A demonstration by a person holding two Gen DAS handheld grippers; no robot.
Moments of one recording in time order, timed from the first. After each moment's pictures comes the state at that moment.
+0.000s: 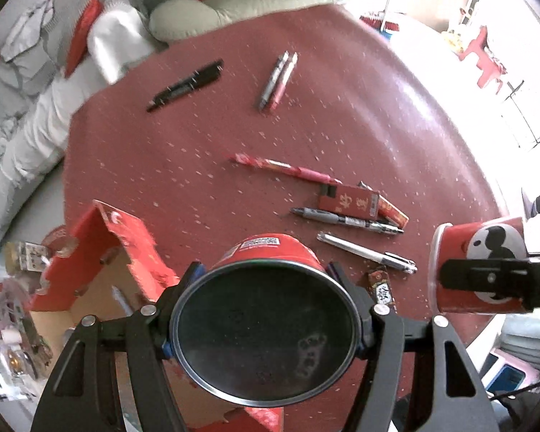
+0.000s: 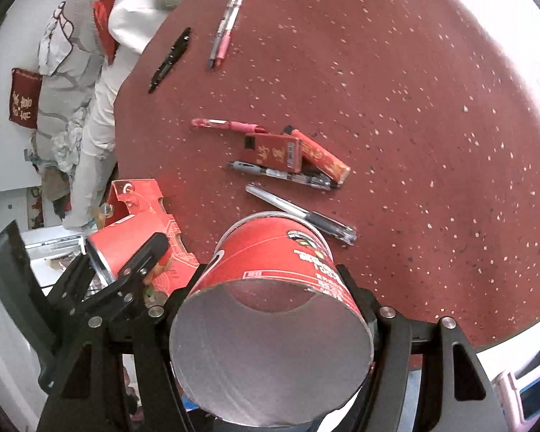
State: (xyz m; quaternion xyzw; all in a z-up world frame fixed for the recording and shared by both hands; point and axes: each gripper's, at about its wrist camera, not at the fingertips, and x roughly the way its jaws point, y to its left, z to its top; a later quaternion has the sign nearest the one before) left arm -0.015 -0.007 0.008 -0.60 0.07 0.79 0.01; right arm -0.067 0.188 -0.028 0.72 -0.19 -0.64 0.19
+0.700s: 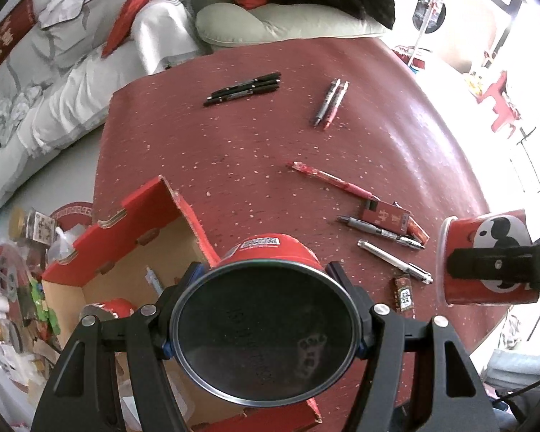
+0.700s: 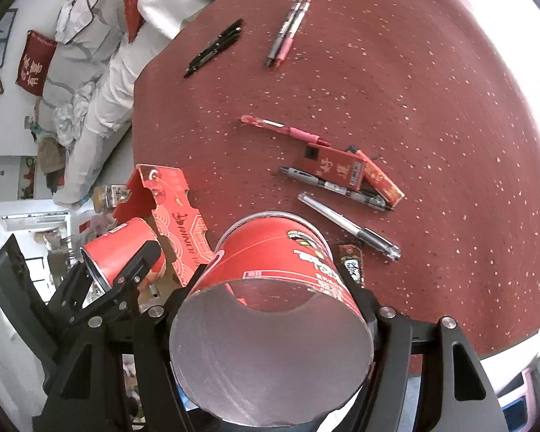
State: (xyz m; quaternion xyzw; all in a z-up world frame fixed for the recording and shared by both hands) left arm 0.011 -0.075 0.027 -0.58 0.00 0.81 -0.04; right arm -0.073 0.122 0.006 0.71 -0.13 -0.66 0.23
